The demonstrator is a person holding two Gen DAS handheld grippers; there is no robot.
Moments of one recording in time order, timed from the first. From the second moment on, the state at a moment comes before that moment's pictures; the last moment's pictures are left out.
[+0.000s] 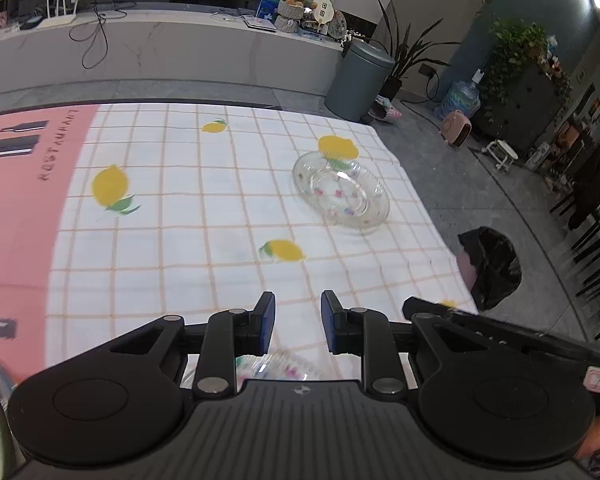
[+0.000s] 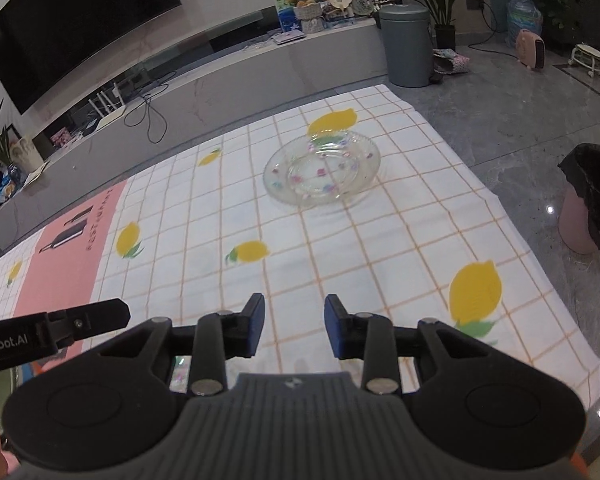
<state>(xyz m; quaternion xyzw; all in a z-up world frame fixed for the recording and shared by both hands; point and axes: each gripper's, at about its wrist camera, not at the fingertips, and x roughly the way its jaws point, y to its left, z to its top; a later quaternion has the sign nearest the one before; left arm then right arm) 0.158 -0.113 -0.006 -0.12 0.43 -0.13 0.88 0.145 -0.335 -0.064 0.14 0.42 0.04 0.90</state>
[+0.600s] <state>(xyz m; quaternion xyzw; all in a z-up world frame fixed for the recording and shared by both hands) 0.272 -0.120 -0.050 -0.20 0.44 -0.10 0.87 0.259 -0.380 -0.110 0.20 0.44 -0.02 0.88</state>
